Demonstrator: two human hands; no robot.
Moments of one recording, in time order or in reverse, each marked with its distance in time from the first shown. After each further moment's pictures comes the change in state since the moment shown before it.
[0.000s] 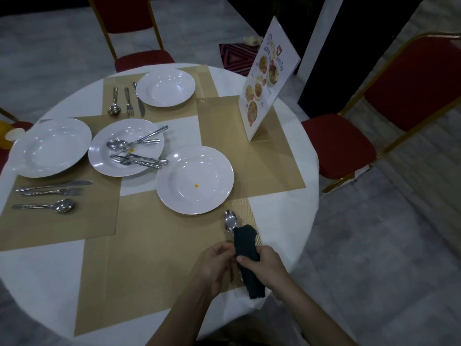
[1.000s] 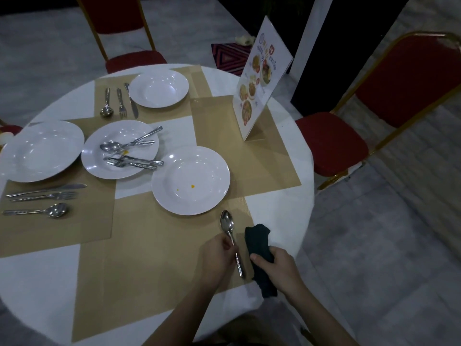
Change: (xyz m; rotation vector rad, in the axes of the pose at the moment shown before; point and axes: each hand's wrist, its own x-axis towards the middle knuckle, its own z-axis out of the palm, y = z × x) left_hand 0.029 -0.006 0.000 0.887 0.210 0.406; right_hand -0.012 0.023 -0.018 0.013 0.161 -0.039
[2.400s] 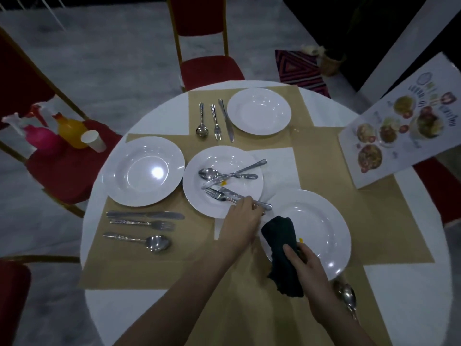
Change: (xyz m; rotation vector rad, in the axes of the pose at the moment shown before) left_hand 0.174 -0.034 -0.252 0.684 0.201 0.593; right_hand 0.085 -0.207 0.171 0.325 -0.031 0.044
